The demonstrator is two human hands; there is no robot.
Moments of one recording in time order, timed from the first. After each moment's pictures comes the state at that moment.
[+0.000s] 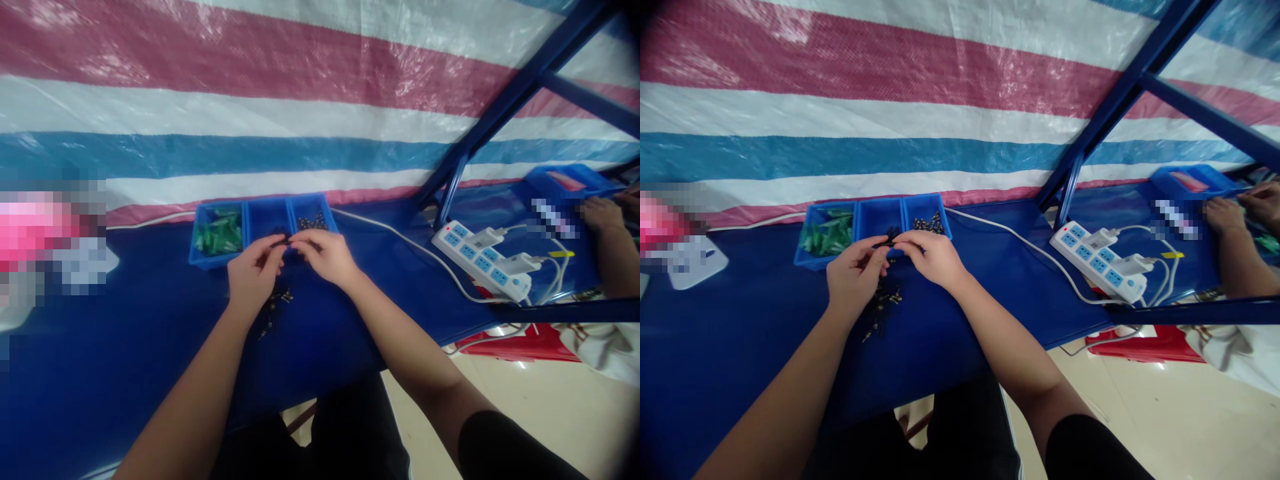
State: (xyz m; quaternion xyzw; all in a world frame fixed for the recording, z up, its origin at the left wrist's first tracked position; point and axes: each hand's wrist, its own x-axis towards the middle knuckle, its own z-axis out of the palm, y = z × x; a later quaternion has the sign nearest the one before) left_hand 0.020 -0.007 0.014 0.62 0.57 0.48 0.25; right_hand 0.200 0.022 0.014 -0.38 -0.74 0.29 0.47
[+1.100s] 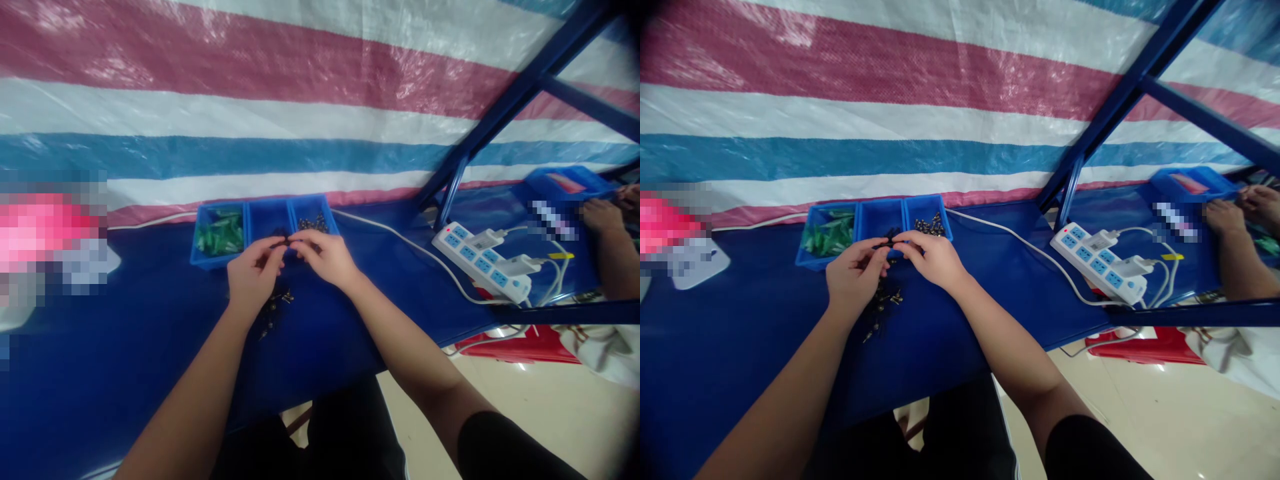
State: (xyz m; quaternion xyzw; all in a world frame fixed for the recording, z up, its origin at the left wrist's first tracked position) left_hand 0.020 -0.008 0.015 0.62 0.57 0.48 0.25; right_hand 0.200 0.019 0.016 -0.42 -0.74 0.31 0.44
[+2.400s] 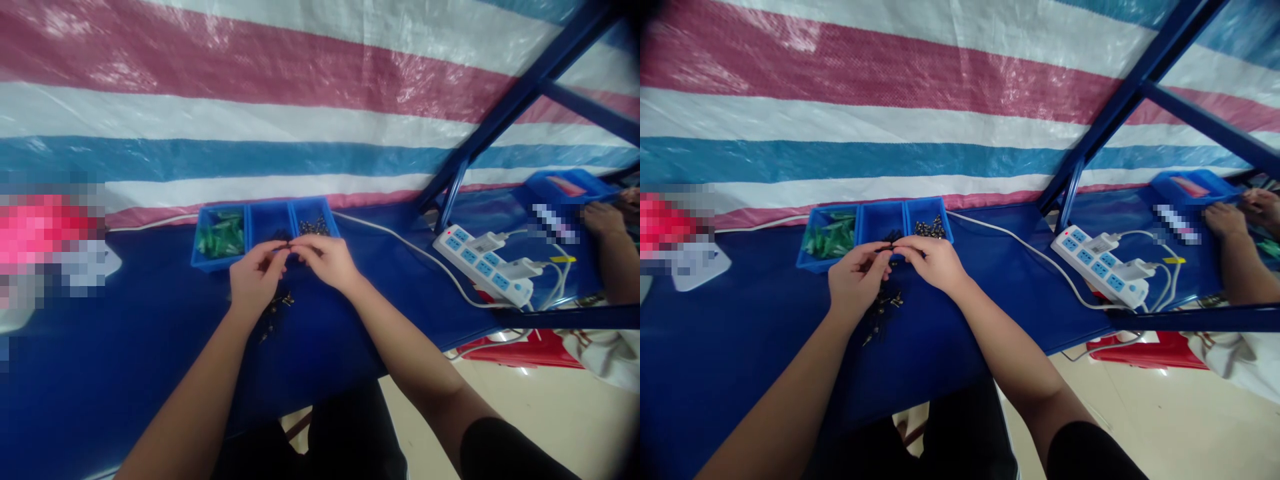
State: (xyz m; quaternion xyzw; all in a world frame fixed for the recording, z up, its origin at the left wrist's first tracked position) left_hand 0.022 -0.010 0.015 0.62 0.57 0.48 0.25; right_hand 0.200 0.020 0.014 -0.40 -0.73 0.32 0.45
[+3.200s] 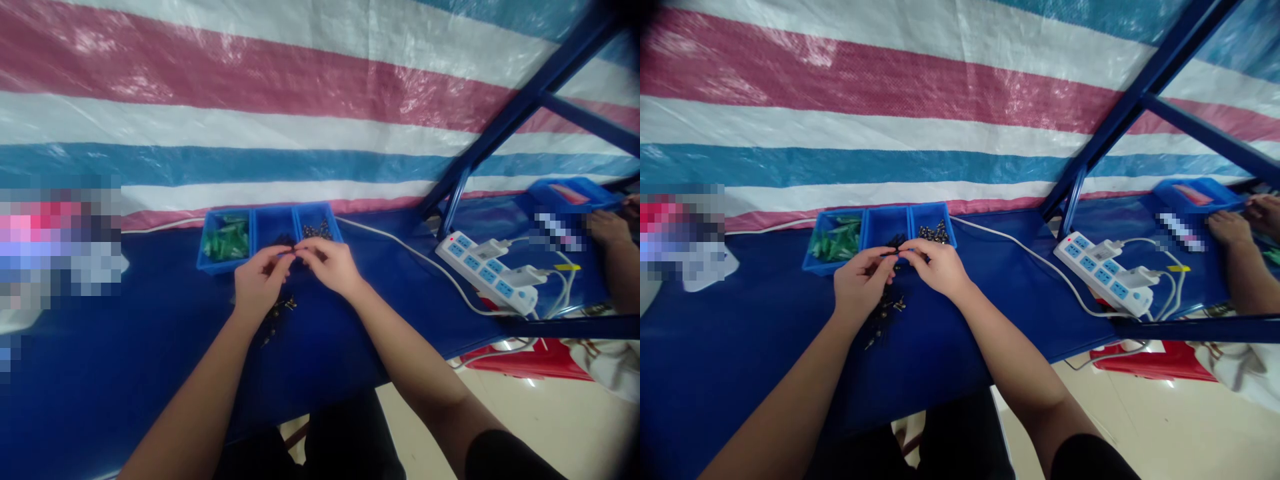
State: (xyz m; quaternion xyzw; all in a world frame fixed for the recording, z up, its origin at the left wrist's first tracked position) left_hand 0.020 -0.009 0.012 0.61 0.57 0.48 0.26; right_hand 0.199 0.018 0.017 -0.42 -0.73 0.29 0.46
